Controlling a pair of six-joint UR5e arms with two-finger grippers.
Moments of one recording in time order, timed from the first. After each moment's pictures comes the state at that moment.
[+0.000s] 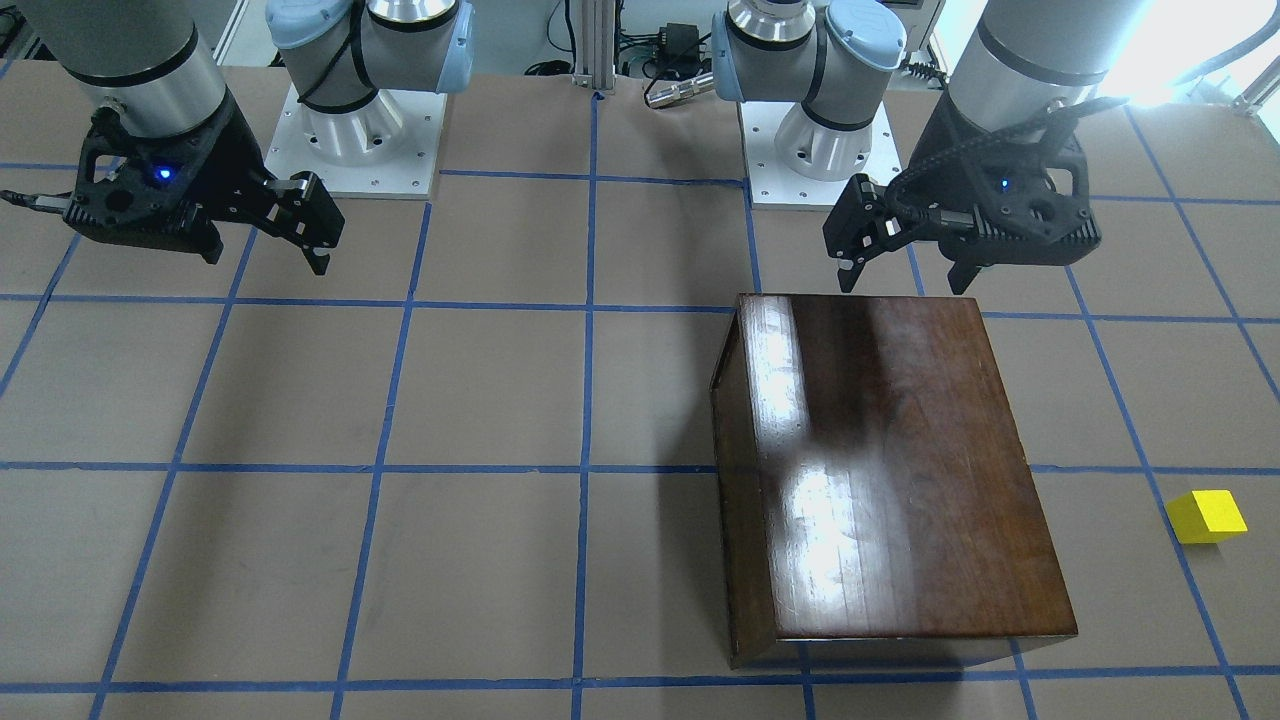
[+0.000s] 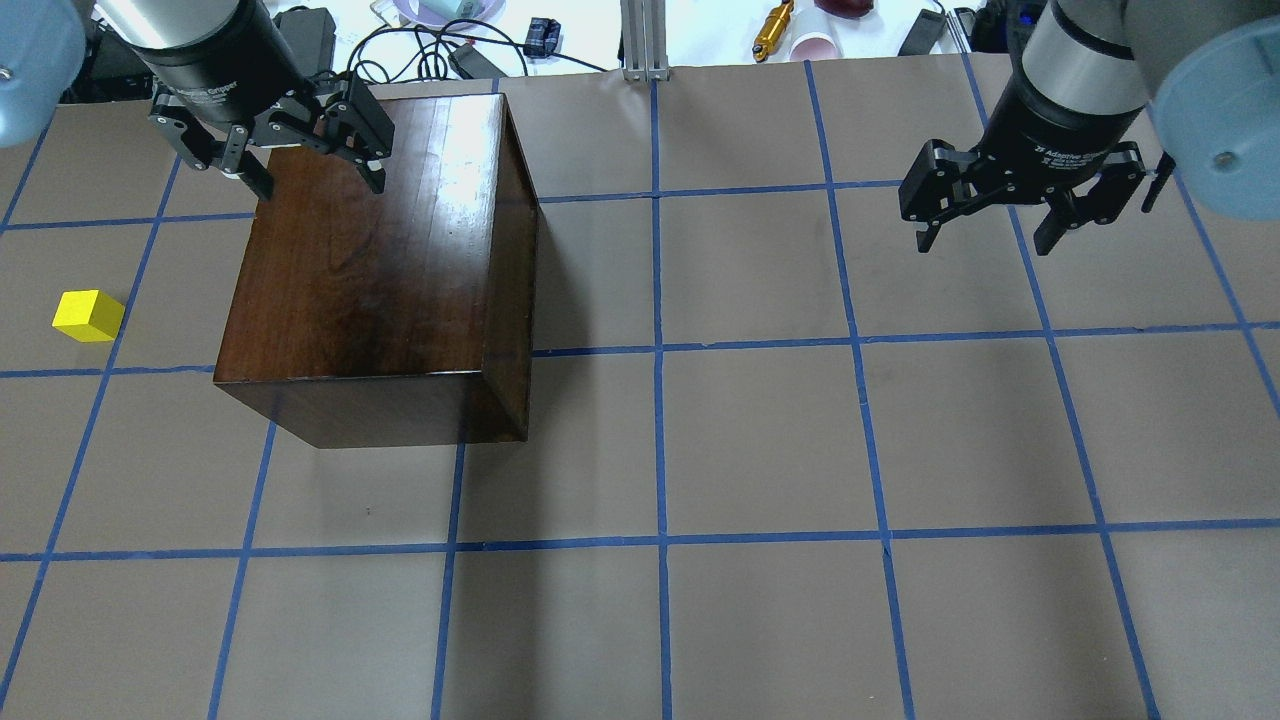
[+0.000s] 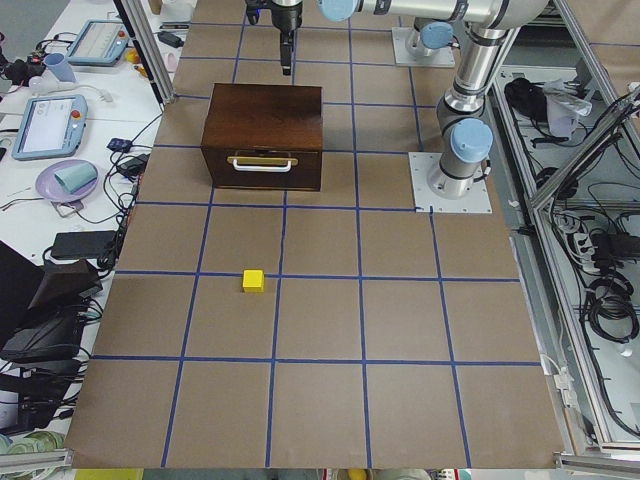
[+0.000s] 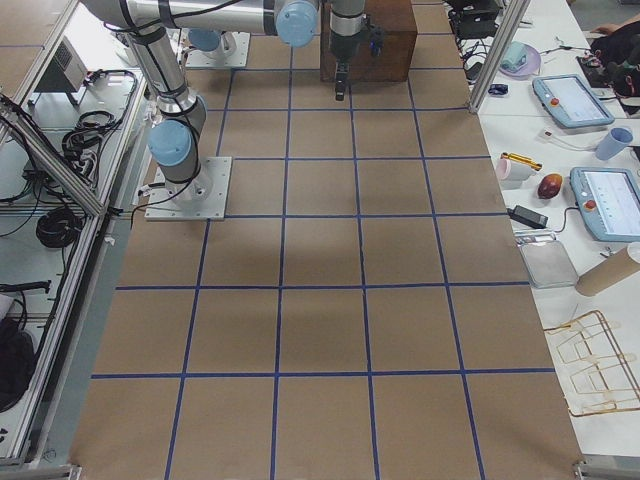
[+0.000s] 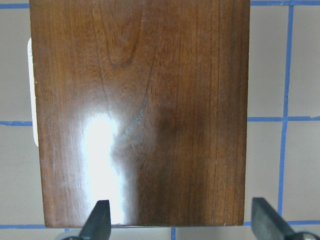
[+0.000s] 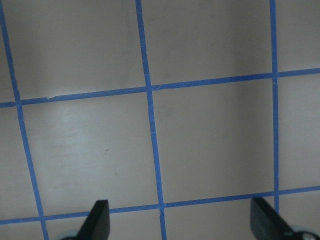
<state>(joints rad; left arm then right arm) -1.54 -1.64 -1.43 -1.60 1.57 0.02 1.52 -1.59 1.63 -1.60 -1.59 0.04</state>
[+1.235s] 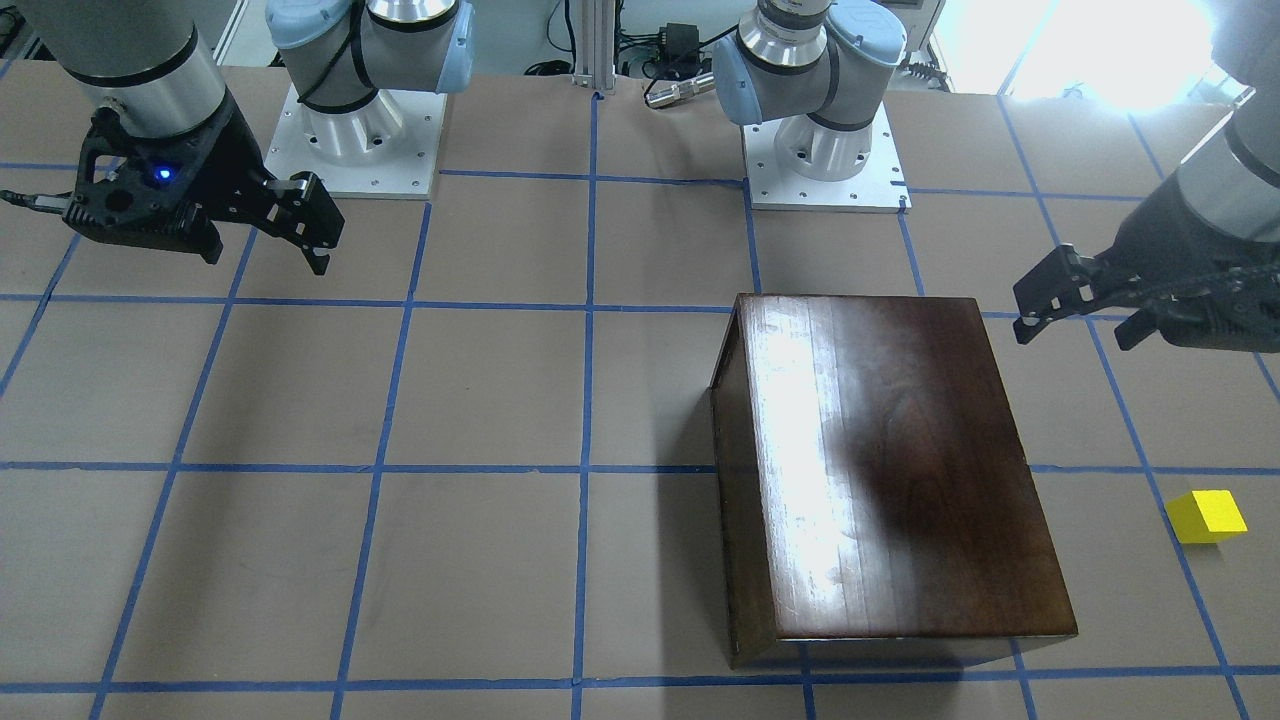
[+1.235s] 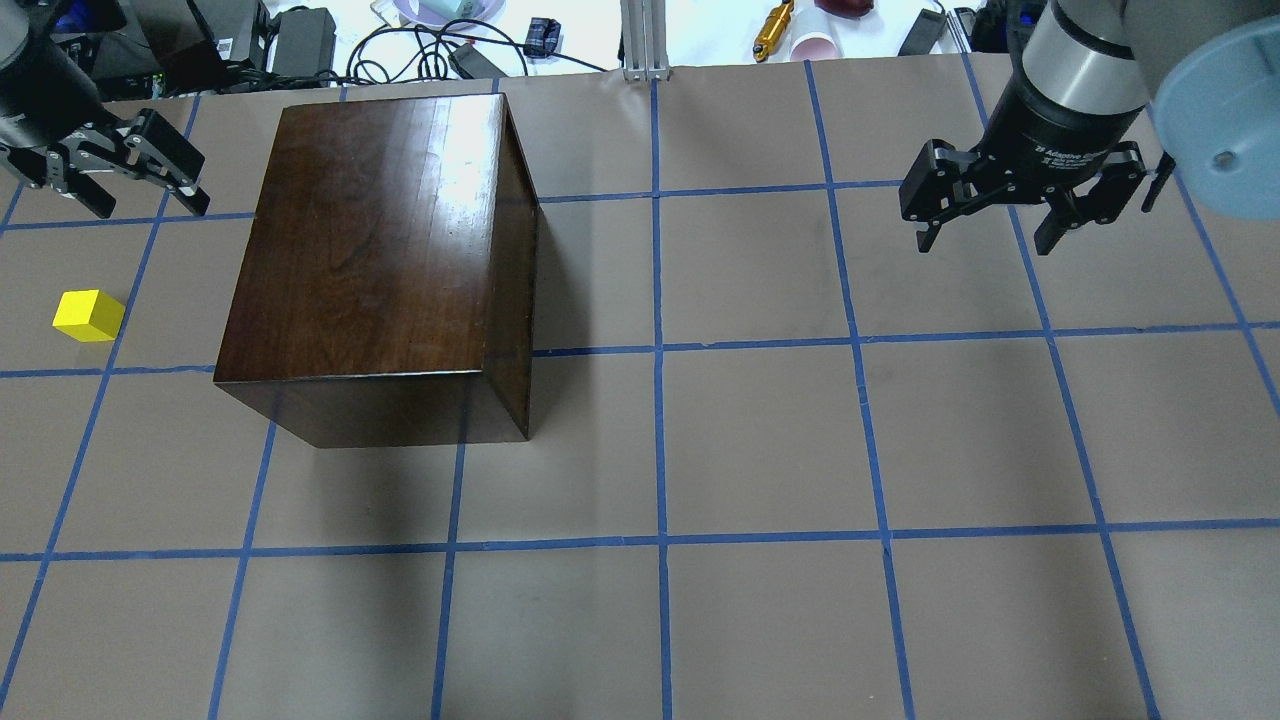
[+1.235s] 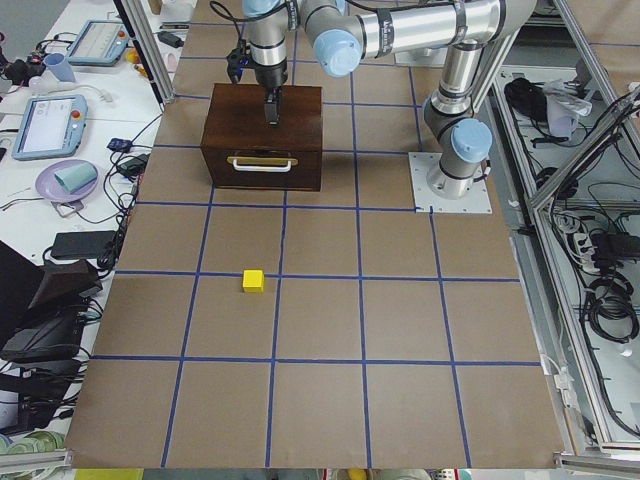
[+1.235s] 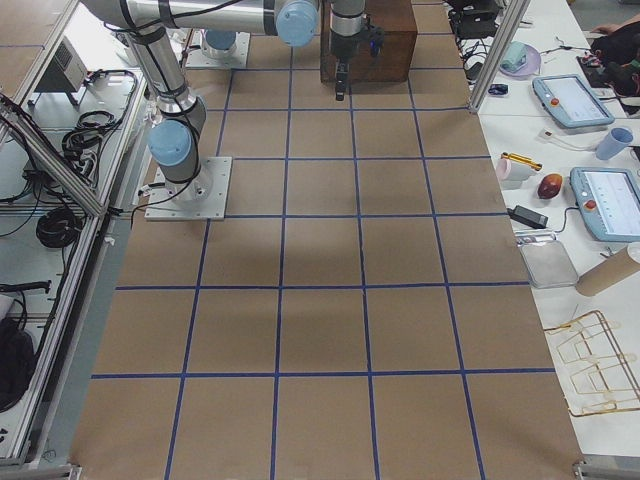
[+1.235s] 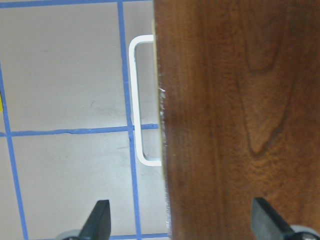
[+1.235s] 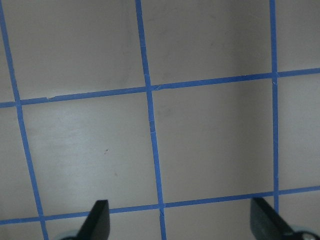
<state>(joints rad) -1.19 -1.73 -1.45 -1.57 1.55 0.47 1.52 -1.59 1.63 -1.60 -1.59 0.04</state>
